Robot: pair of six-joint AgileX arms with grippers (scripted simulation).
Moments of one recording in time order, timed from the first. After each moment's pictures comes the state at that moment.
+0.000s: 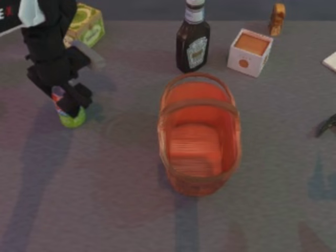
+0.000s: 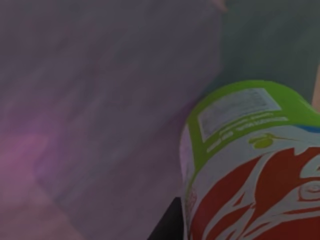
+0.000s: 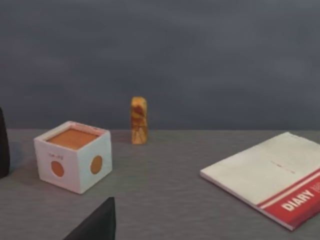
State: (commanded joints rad) left arm -0.18 2.29 1.84 -1.12 0.00 0.64; right arm 0.00 0.00 0.00 0.00 0.00 0.00
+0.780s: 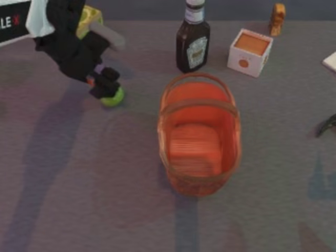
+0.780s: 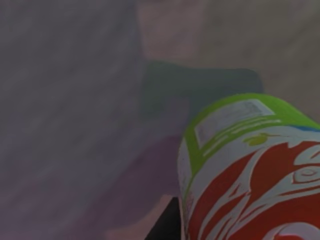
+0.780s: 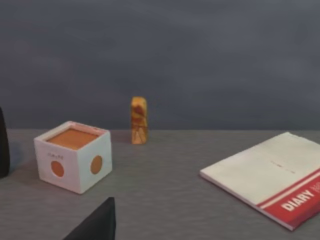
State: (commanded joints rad) left arm -0.22 2.26 1.74 -0.77 0.27 0.53; right arm 0.00 0.00 0.00 0.00 0.00 0.00
